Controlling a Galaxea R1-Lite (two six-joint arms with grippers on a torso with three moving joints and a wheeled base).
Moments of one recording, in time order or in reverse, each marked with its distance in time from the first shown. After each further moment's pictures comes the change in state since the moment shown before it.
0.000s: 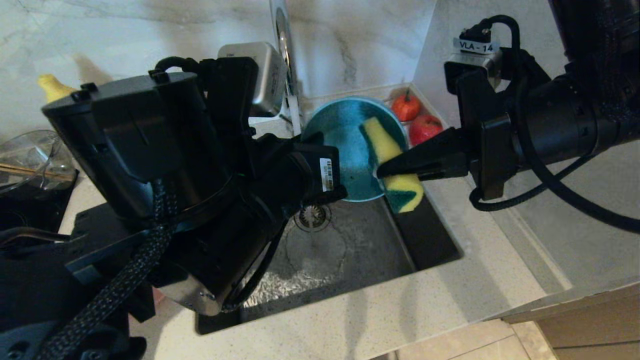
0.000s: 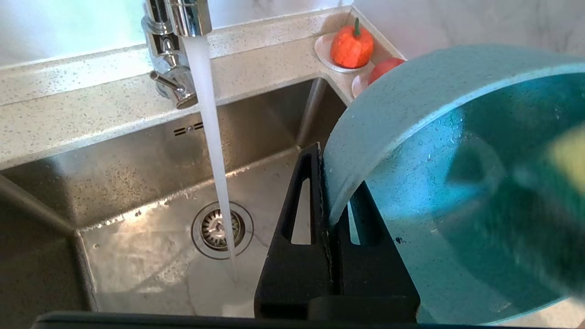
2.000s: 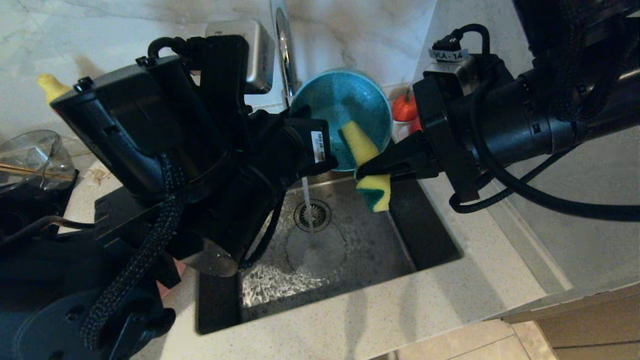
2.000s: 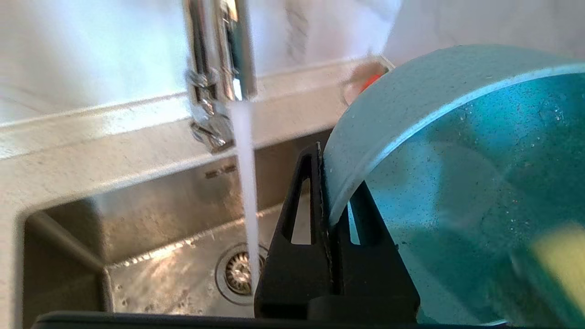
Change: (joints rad) left arm 0.061 0.051 -0.040 -0.149 0.006 0.095; right arm 0.089 0.074 -0.116 0.073 -0.201 0.139
